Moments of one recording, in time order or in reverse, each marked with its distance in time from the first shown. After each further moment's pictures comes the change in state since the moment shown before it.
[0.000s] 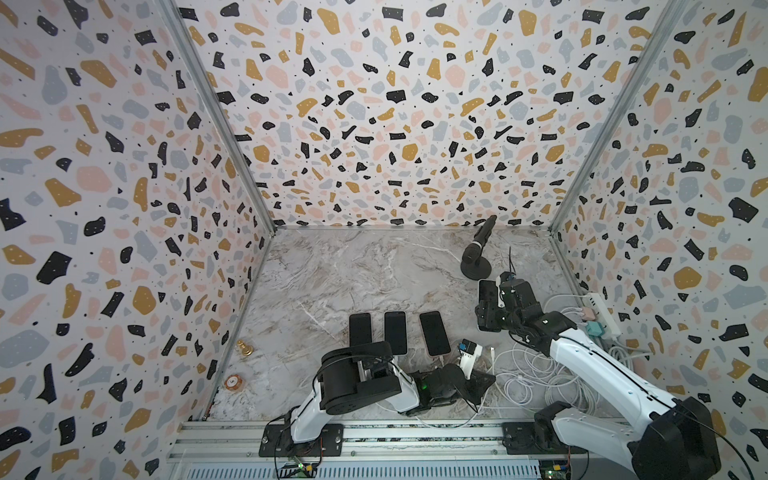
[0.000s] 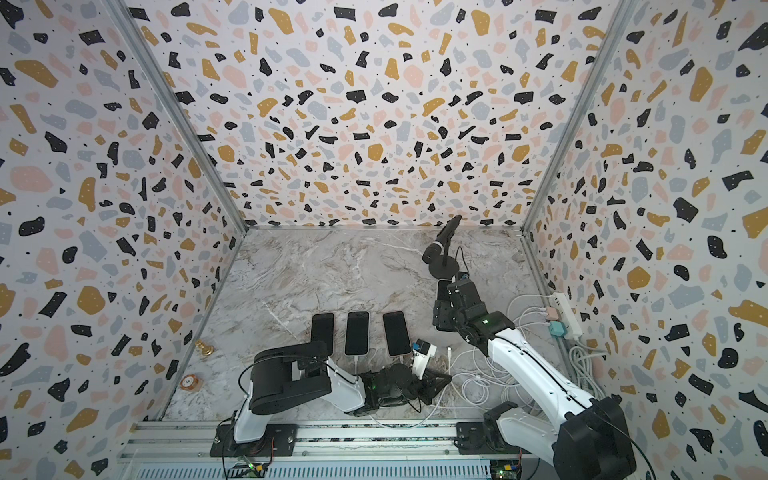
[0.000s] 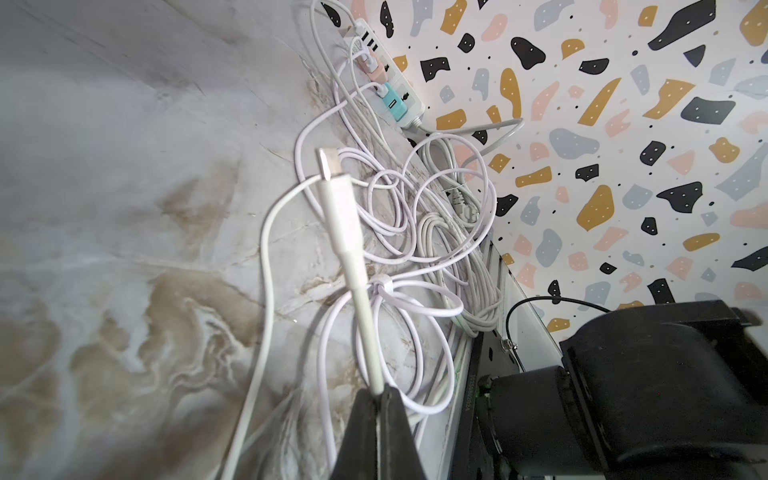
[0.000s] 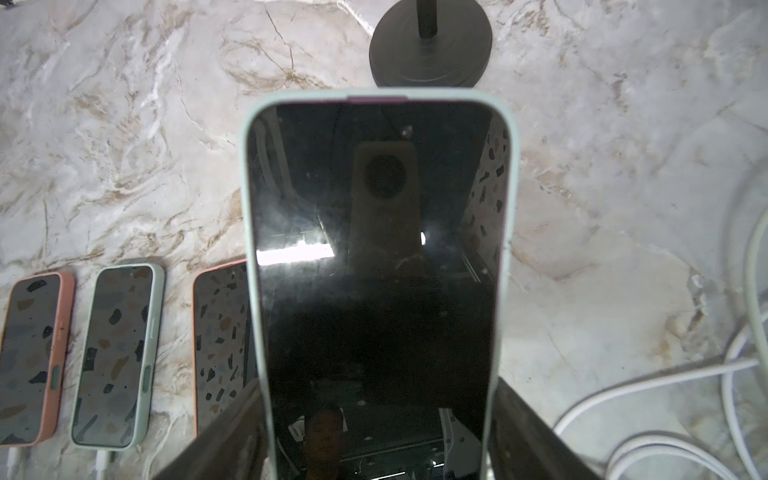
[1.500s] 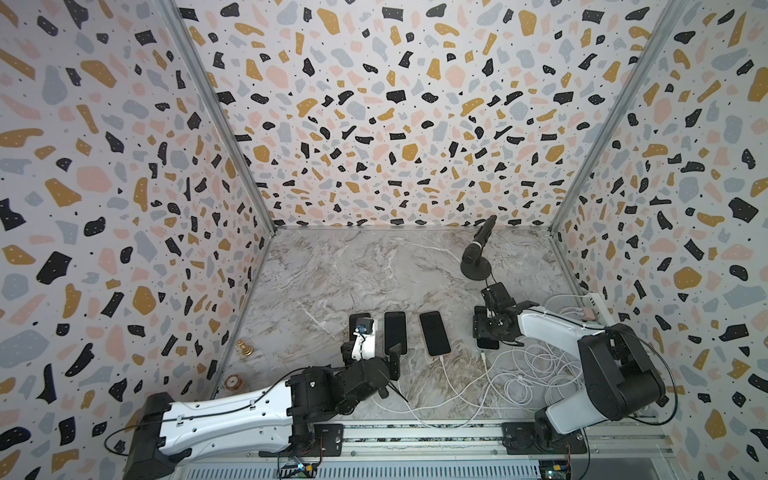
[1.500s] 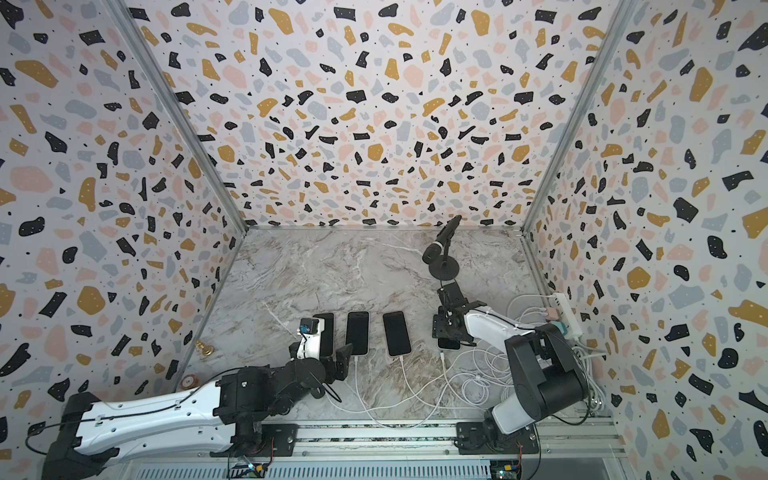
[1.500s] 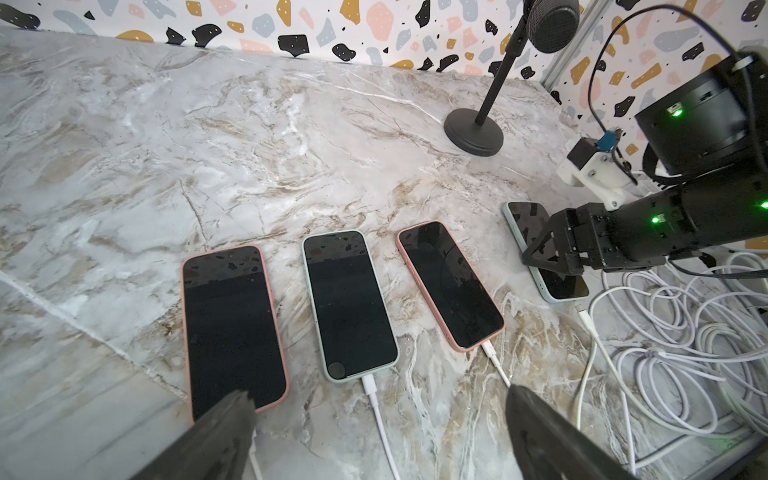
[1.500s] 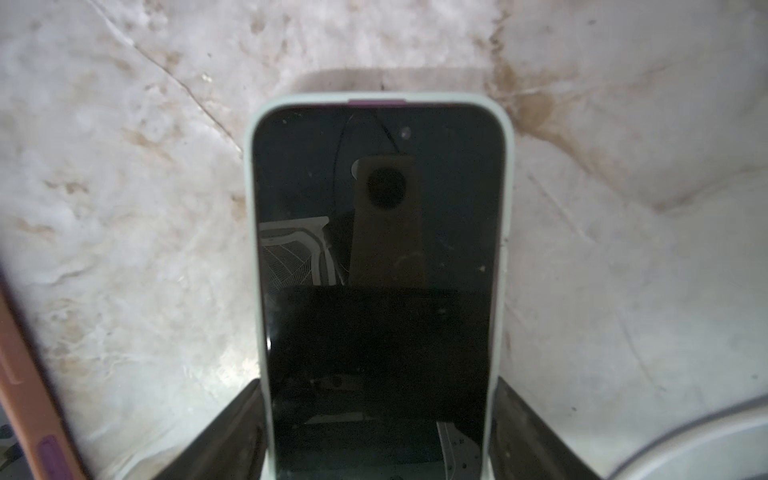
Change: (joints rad) left arm 0.050 -1.242 -0.217 -1.480 -0.690 0.011; right arm -0.055 0.408 -0.008 0.034 -0.049 0.003
